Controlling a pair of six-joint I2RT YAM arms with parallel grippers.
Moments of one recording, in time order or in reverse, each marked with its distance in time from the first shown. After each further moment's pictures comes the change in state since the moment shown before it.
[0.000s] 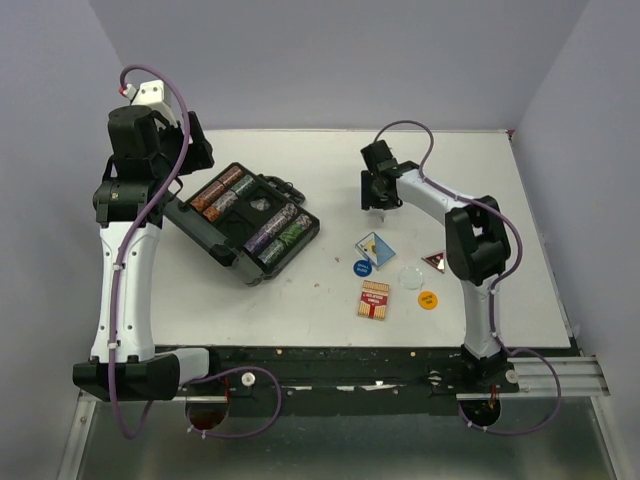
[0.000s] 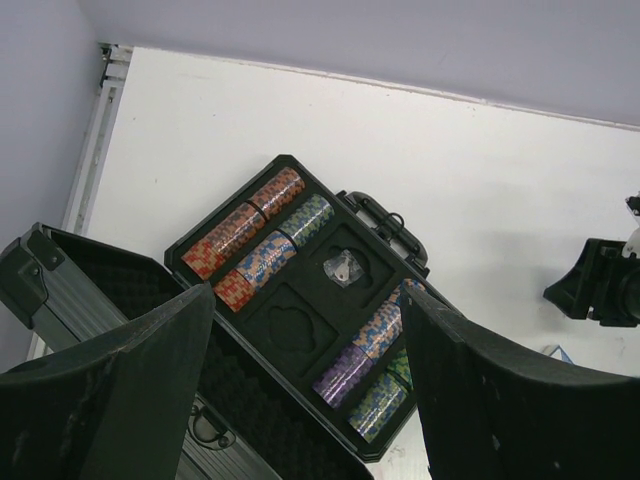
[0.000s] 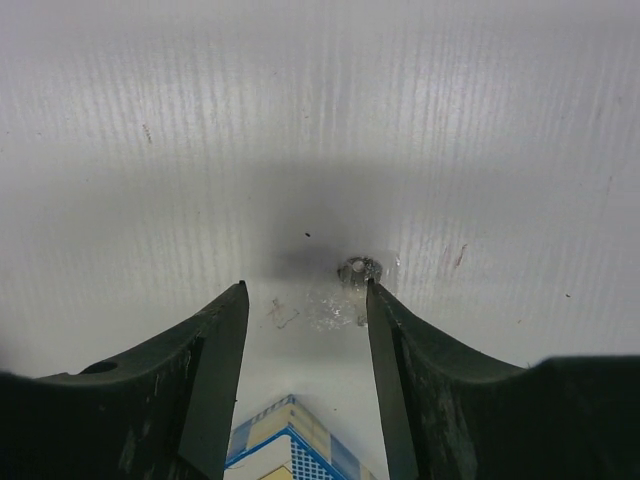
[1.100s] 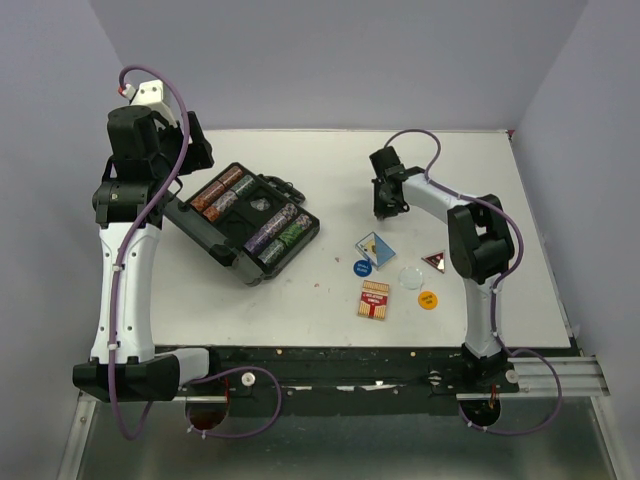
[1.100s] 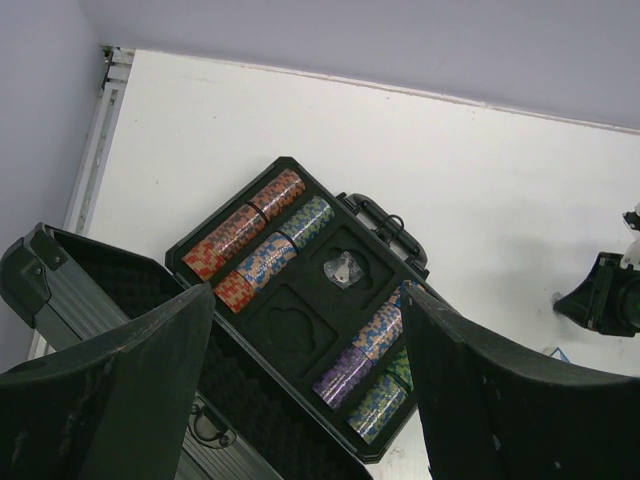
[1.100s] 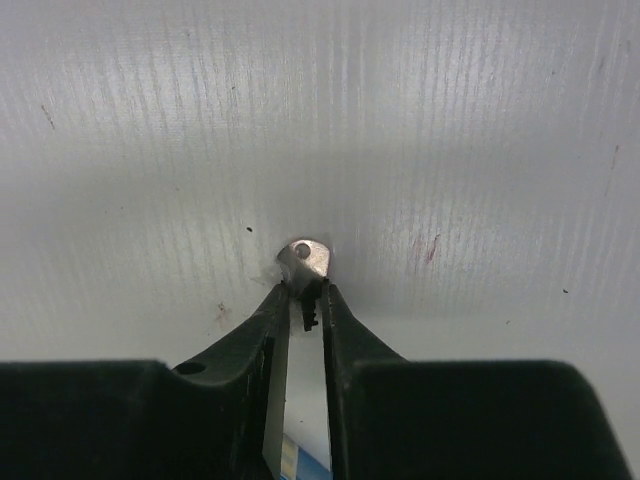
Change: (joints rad) left arm 0.001 -0.010 0.000 0.001 -0.002 -0.002; right arm -0.041 0.001 -0.084 0.032 -0.031 0.016
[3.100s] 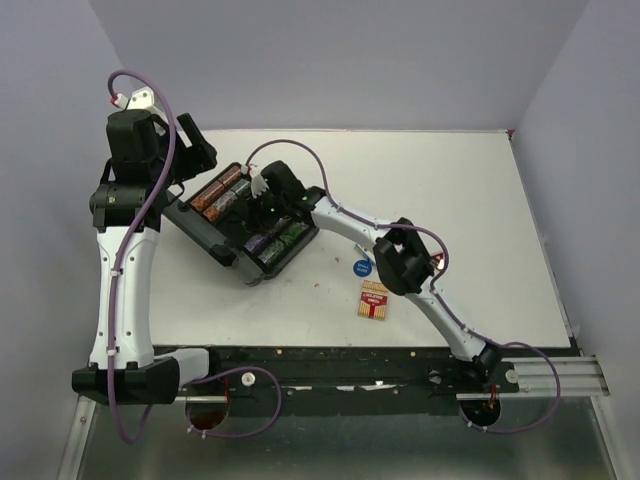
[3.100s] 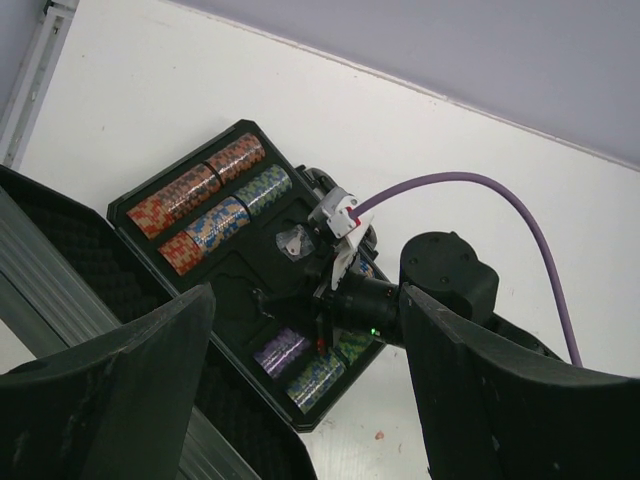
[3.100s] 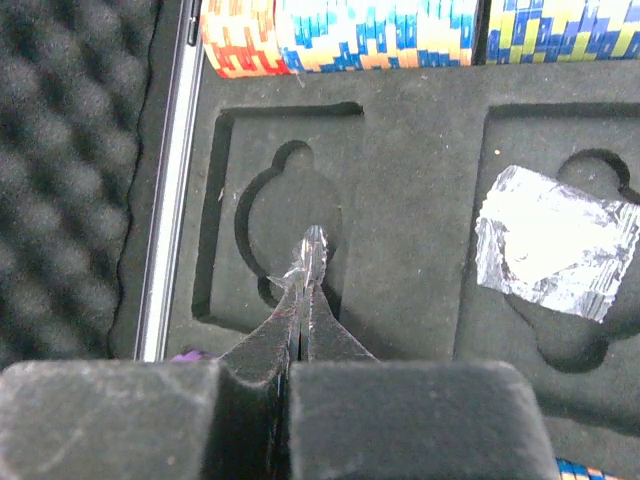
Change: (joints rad) left arm -0.002 -0.009 0.011 -0.070 0.028 -0.176; right arm 0.446 0.427 0.677 0.222 -0.565 -0.198
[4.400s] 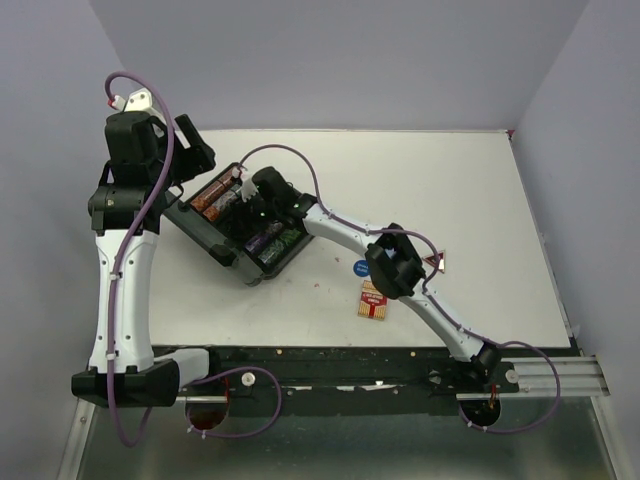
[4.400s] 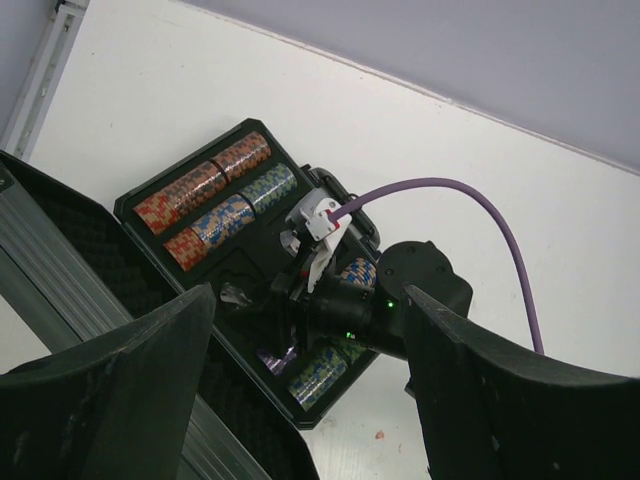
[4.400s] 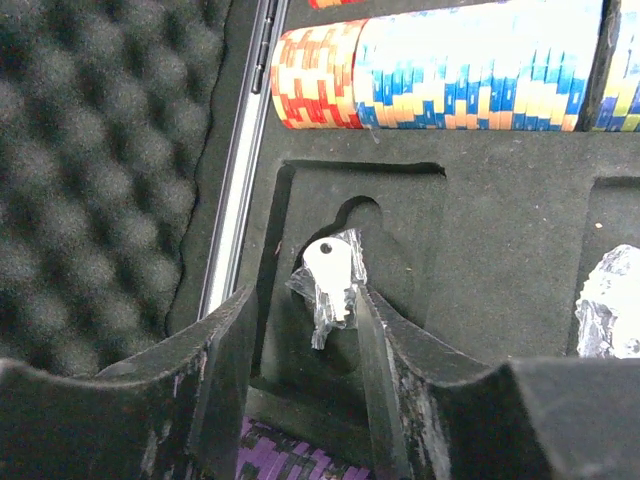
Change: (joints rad) left arm 0.000 -0.016 0.000 -0.016 -0.017 -0.007; right arm 0.025 0.085 0.082 0.094 -0.001 0.067
